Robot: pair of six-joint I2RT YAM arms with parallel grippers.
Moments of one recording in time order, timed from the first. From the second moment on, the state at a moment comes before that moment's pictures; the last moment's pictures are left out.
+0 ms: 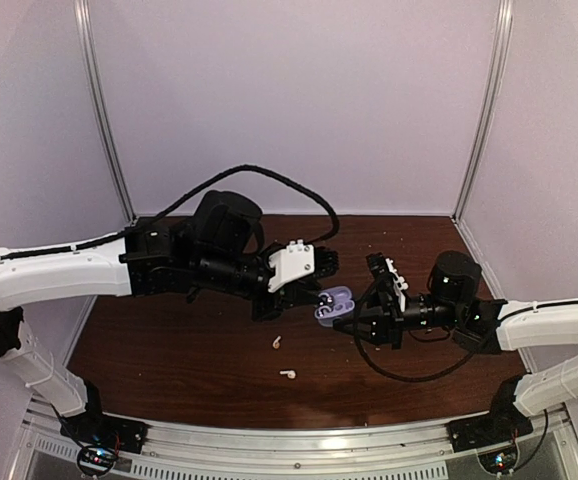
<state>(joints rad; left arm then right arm) -1.14 1.50 1.32 -0.35 0.17 0.51 0.84 1.17 0.51 0.57 -0.72 0.15</state>
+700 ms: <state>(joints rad) -1.14 1.51 1.34 -0.35 0.16 0.51 0.84 1.17 0.52 0.57 -0.72 0.15</state>
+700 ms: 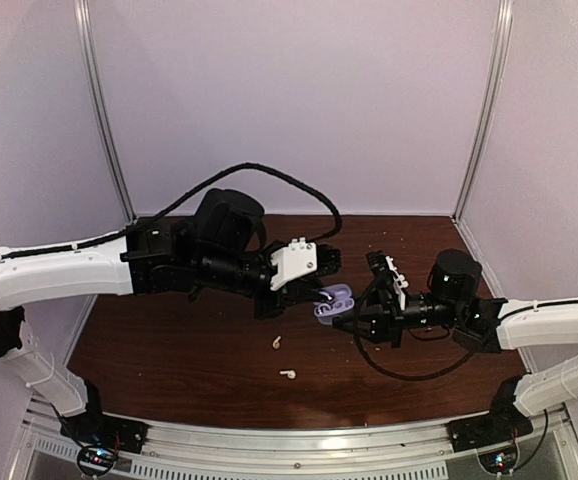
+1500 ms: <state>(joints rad) -1.14 1.49 1.34 -0.34 0.18 0.51 0.84 1.17 0.52 0.57 -0.72 0.14</state>
